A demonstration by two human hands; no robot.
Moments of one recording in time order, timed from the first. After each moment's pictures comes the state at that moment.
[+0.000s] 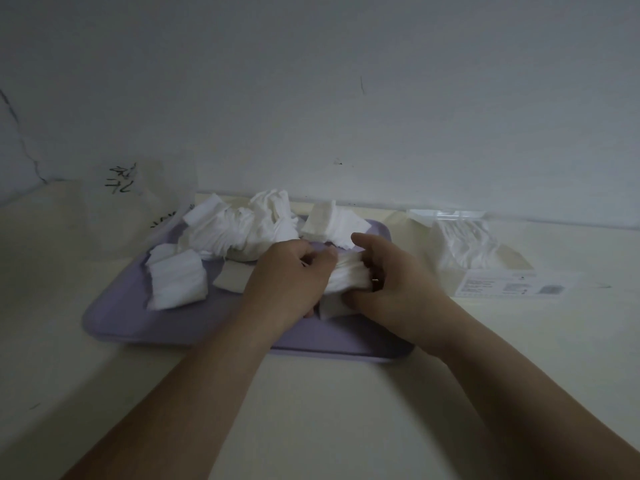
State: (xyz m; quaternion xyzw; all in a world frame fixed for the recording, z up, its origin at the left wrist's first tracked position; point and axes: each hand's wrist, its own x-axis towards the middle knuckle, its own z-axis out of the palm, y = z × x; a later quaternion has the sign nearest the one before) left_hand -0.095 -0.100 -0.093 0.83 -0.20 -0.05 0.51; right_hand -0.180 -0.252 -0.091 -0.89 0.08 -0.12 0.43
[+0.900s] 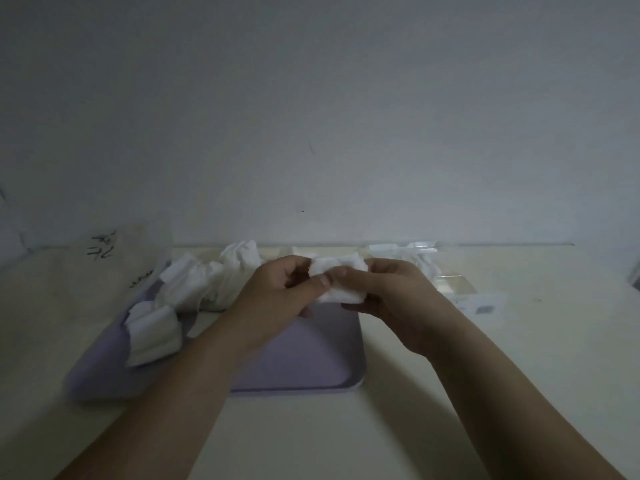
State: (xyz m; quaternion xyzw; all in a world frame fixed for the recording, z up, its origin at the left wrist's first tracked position) left_hand -0.102 -0.127 -0.053 0.71 -0.28 -0.15 0.63; right_hand -0.202 -0.297 -0.044 -0.68 0.11 -0.11 0.72
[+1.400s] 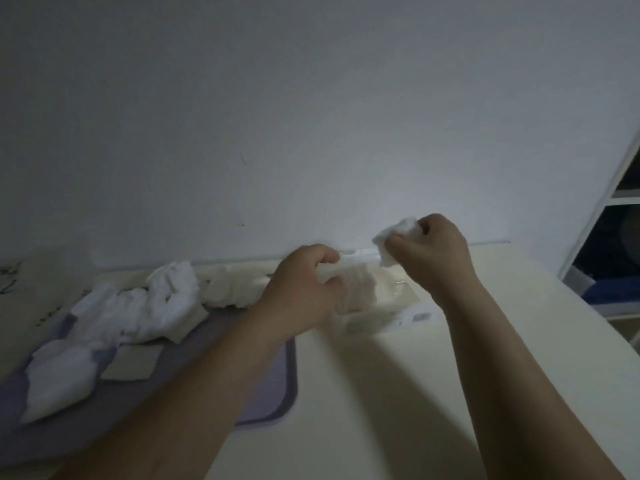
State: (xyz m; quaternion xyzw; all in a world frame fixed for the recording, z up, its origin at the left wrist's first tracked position) left_hand -0.125 -0.251 -0.038 0.82 -0.36 -0.05 0.45; right_hand -0.229 -0.423 -0.015 -0.80 0.33 -0.35 0.36
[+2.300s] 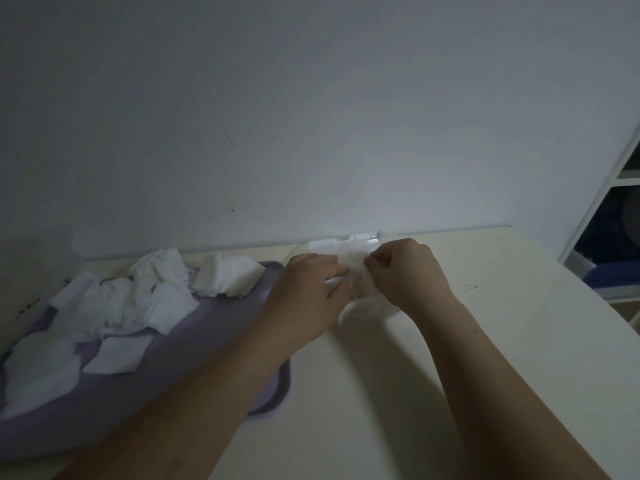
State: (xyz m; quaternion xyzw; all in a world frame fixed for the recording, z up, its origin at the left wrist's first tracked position) left_hand -0.120 -0.267 -0.078 0.79 -0.50 0.10 0.34; right_hand -0.211 -0.419 -0.067 -0.89 0.31 -0.22 0.23
